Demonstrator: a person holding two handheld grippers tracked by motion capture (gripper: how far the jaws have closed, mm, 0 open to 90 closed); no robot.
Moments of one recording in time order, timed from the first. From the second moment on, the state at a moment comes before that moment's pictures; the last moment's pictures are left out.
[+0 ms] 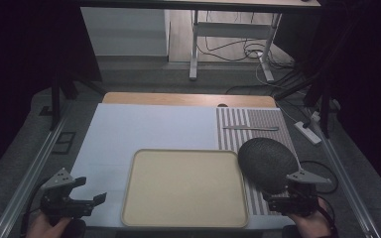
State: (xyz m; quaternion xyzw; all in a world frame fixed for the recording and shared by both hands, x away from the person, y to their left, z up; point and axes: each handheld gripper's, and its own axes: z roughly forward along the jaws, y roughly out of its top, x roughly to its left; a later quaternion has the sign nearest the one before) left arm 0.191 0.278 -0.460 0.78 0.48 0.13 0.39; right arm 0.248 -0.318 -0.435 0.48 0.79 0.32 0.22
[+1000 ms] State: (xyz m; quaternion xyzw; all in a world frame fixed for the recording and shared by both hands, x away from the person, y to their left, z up) left arm 0.191 0.278 -0.460 0.77 0.48 0.13 0.39; right arm 0.255 -0.312 -0.436 0.46 0.80 0.33 0.20
